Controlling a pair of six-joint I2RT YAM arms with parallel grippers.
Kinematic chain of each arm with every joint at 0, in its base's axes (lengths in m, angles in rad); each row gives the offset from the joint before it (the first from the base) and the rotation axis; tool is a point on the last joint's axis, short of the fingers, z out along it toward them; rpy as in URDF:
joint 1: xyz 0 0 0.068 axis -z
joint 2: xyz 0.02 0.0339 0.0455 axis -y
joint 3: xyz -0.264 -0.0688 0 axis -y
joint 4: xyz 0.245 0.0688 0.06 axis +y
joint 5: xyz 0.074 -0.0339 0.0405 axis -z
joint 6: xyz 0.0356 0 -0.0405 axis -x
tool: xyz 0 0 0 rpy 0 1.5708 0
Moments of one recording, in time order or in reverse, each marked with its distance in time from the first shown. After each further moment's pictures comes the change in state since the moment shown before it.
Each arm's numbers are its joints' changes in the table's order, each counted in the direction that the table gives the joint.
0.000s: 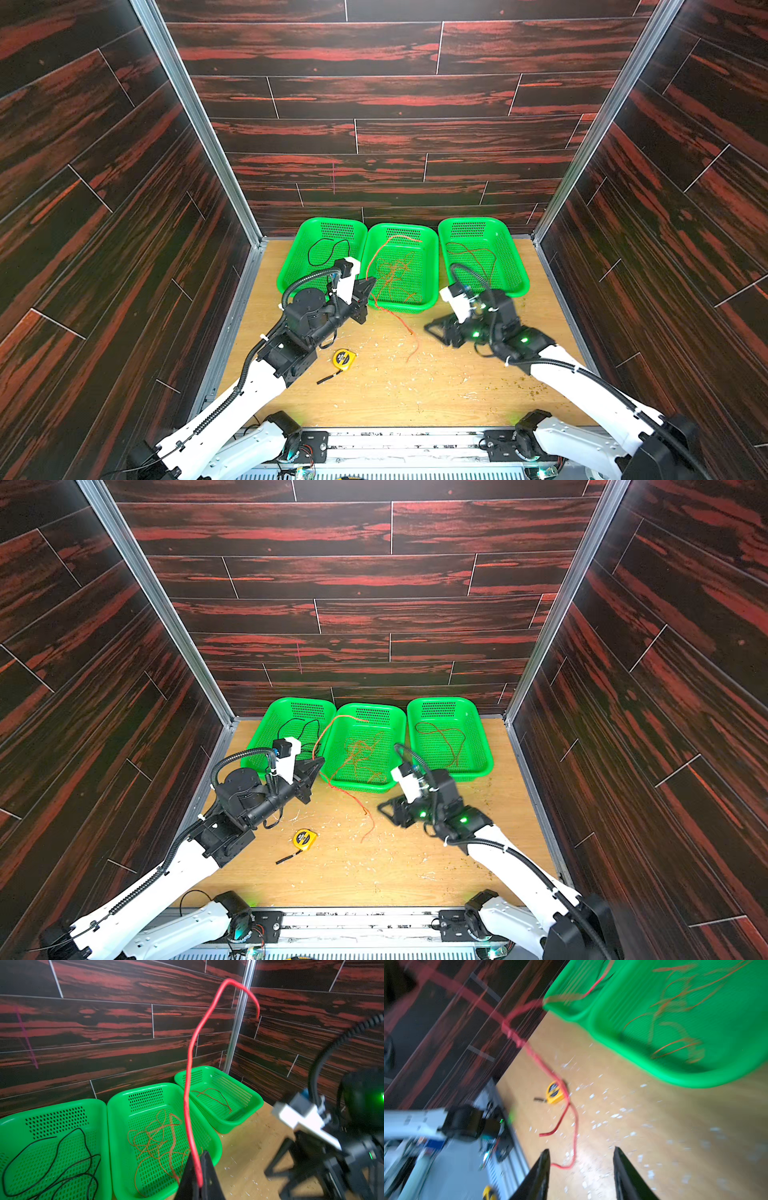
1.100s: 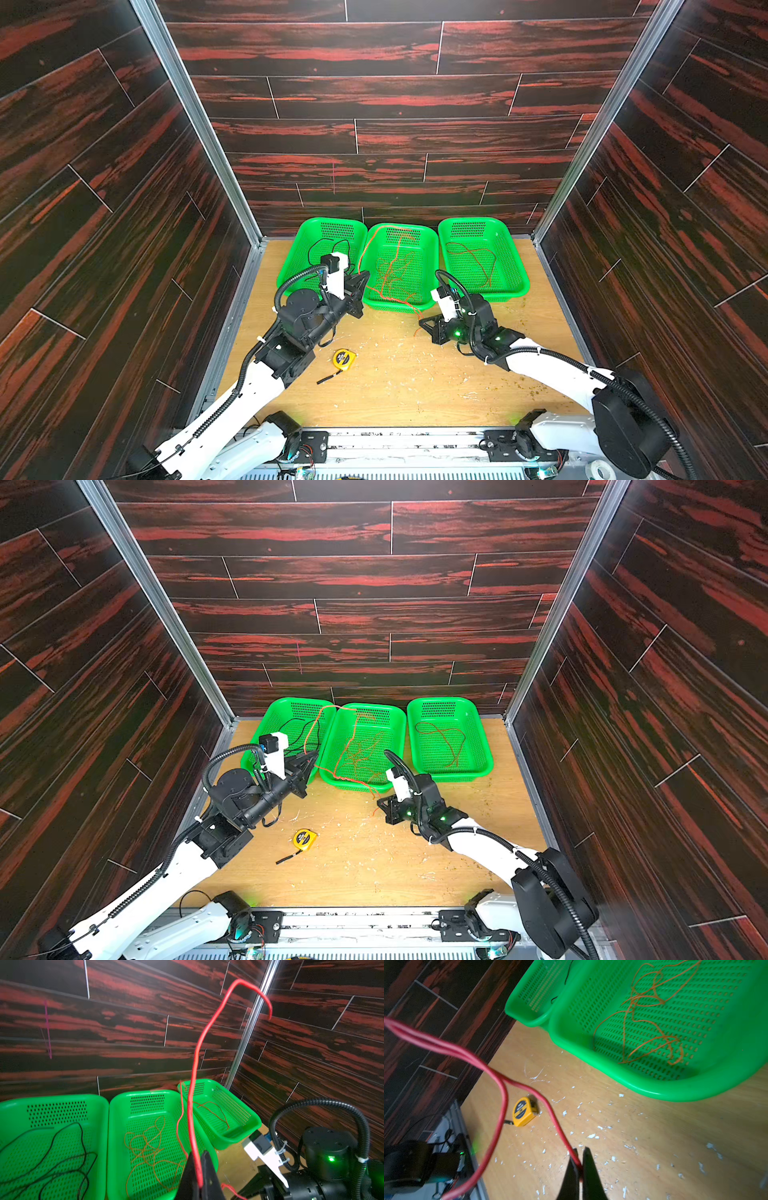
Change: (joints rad) left arm -0.054 0.020 -0.014 -0.047 -0.011 0.148; right arm -0.005 -0.208 -0.077 -0.298 0.199 -0.077
